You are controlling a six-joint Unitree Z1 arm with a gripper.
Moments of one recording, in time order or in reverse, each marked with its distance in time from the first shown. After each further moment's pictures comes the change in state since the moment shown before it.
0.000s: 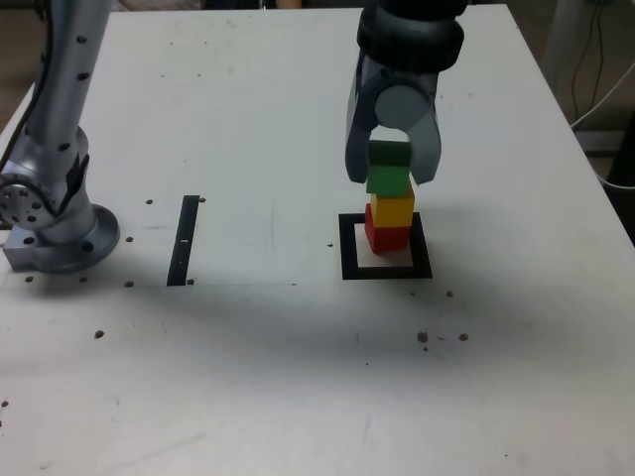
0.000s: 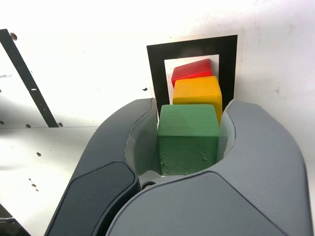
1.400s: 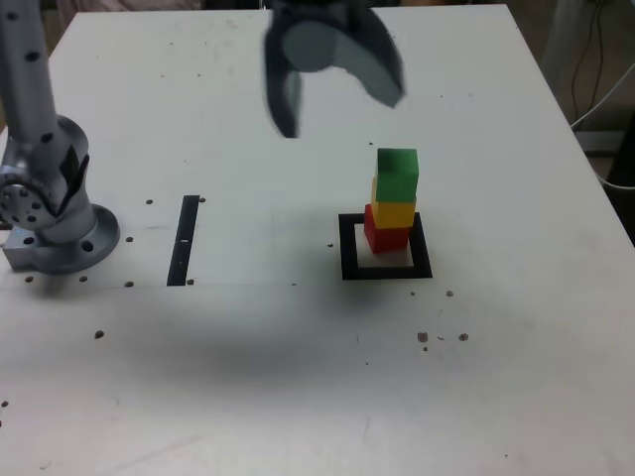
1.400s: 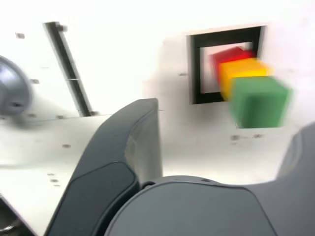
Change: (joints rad) arm 0.001 -0.363 0.274 -0.037 0.009 -0.012
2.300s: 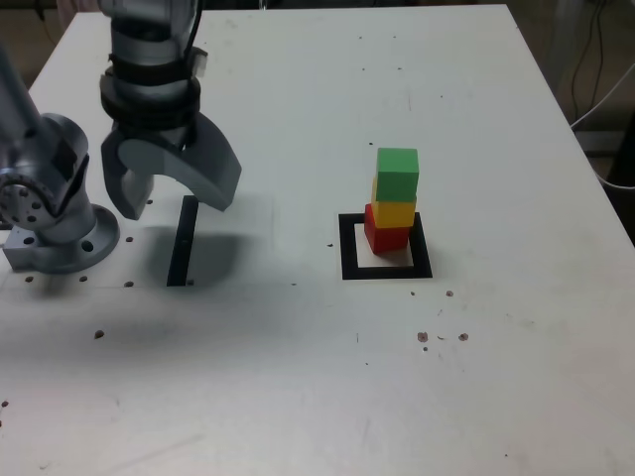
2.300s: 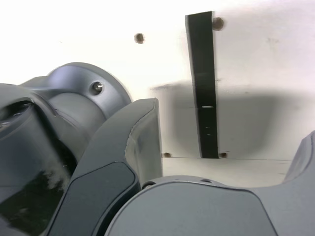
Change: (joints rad) arm -0.001 -0.242 0.783 -0.371 -0.010 0.046
